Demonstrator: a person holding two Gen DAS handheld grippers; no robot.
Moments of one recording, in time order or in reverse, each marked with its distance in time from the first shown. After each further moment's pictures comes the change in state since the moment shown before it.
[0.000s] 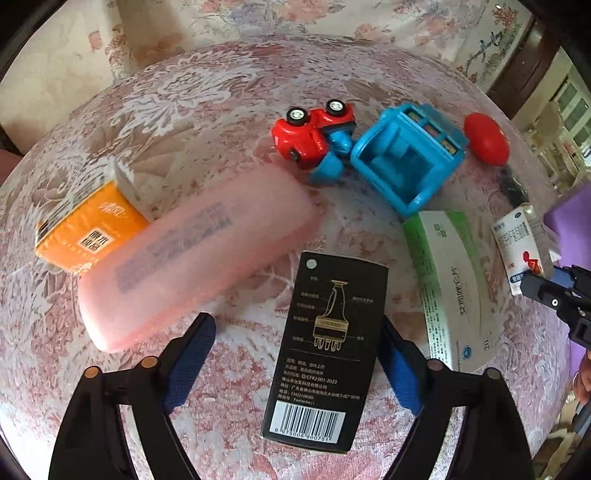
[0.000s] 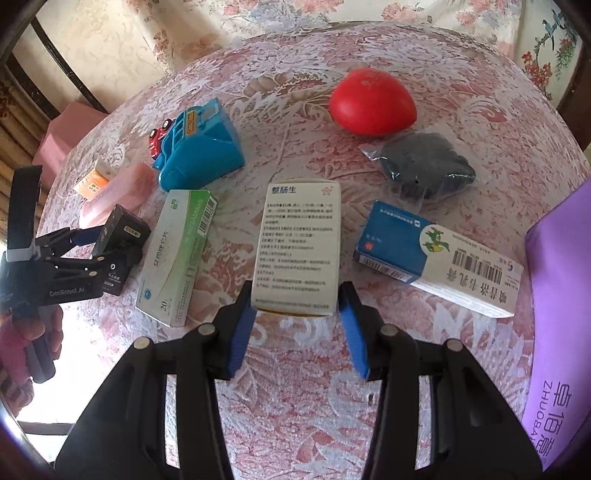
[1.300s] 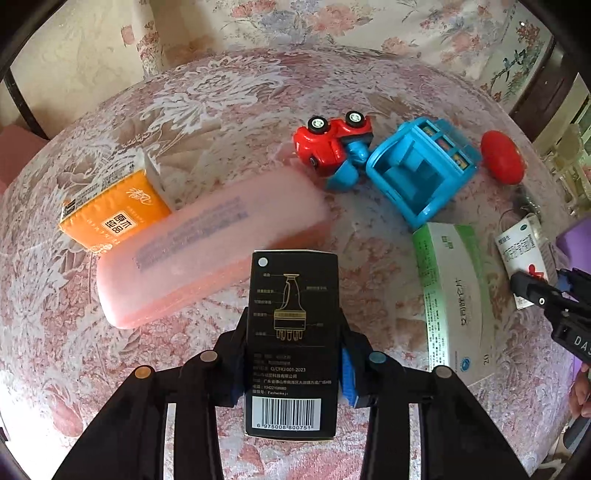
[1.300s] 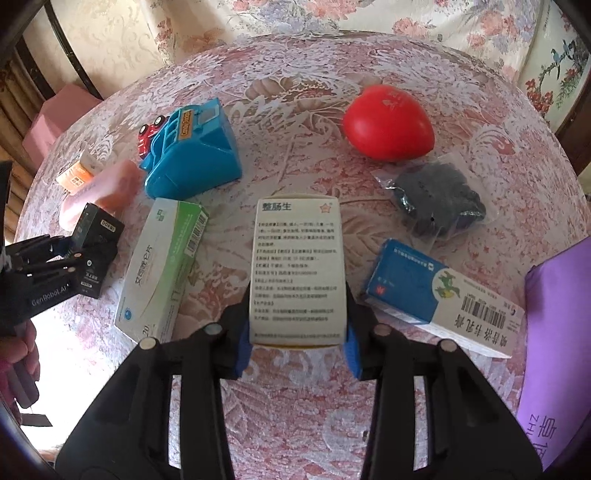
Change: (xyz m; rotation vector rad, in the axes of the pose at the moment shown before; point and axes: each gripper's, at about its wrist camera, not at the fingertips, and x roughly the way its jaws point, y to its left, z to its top) left arm -0.019 -0.008 -0.003 -0.089 -0.036 0.050; right arm 0.014 0.015 0.014 -0.086 -0.012 -0.085
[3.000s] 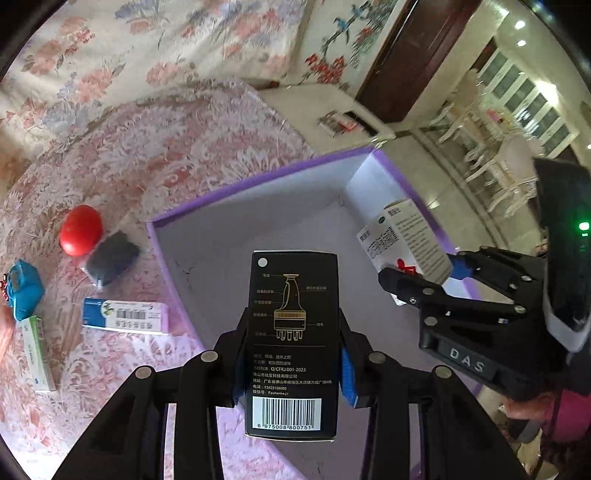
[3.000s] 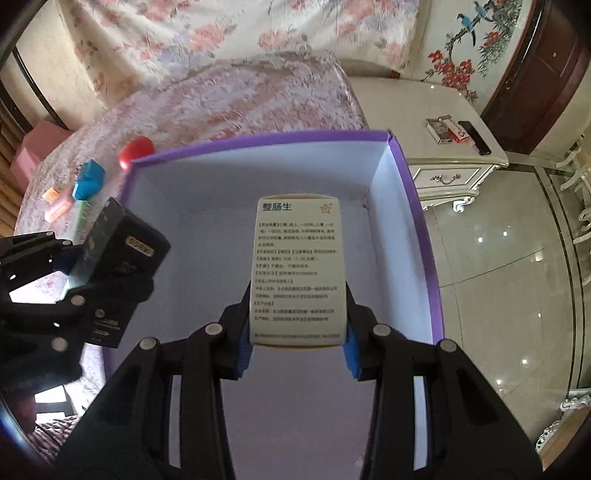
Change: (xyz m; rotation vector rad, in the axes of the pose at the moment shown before) left arm -0.083 -0.438 0.032 0.255 0.033 -0.262; right arm -0.161 -0.302 -0.061 0.074 0.022 -0.079
